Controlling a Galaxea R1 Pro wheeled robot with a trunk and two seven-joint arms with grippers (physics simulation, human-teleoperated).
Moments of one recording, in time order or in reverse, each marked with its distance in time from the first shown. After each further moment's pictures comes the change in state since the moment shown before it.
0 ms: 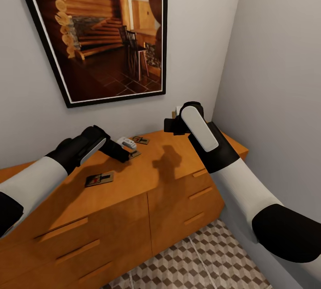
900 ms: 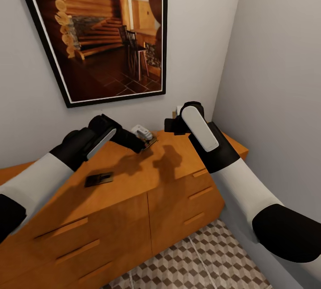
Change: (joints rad) left arm -0.009 -0.049 0.053 -0.236 -0.014 0.026 -0.003; right arm 0.000 -0.003 0.000 -0.001 0.002 0.001 -0.002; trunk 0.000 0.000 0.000
